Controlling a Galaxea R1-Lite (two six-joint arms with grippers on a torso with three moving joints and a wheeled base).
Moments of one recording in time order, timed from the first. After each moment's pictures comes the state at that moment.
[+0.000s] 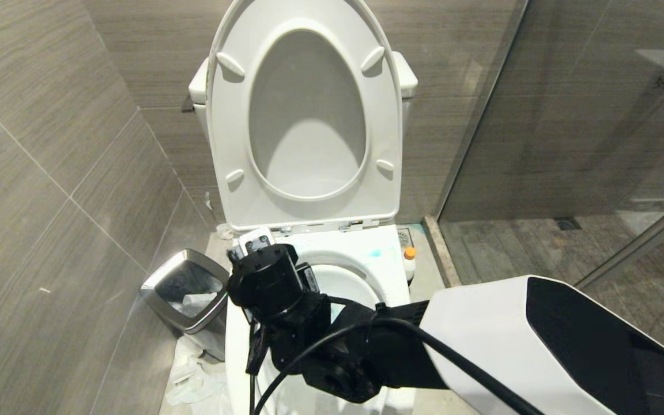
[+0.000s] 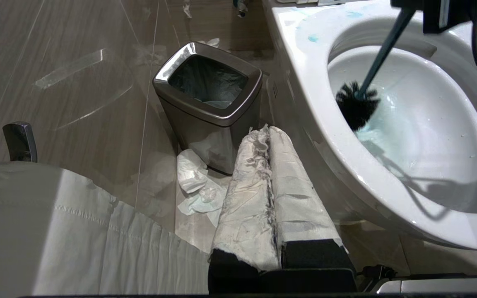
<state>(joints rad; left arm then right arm) -0.01 0.00 -0.02 0.05 0.00 0.00 1.03 2.42 -1.73 -0.35 -0.62 0.05</state>
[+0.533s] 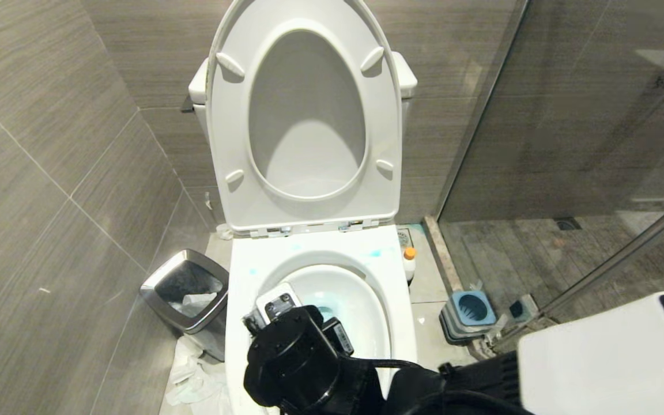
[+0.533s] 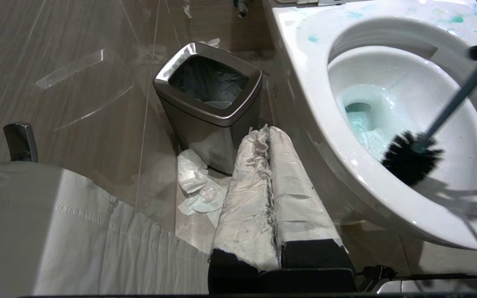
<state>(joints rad) -0.01 0.00 -0.02 0.05 0.00 0.00 1.13 2.17 -1.24 -0.38 -0.62 0.15</state>
